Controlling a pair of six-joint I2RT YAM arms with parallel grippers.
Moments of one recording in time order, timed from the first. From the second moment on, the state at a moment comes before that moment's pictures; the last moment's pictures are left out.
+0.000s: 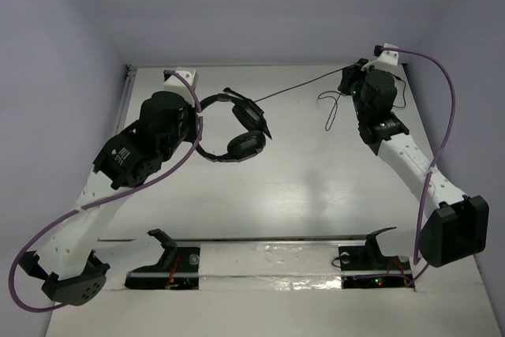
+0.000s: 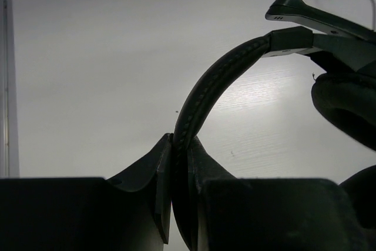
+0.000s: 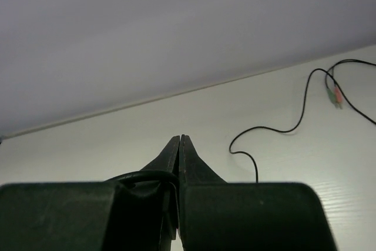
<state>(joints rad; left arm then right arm) -0.66 1.04 1.46 -0.90 -0.38 -0.25 0.28 1.31 1.09 0.21 0.30 0.34</state>
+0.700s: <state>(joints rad) -0.67 1.01 1.21 -0.74 -0.25 -0.20 0.24 1.38 1.37 0.09 0.32 0.34</state>
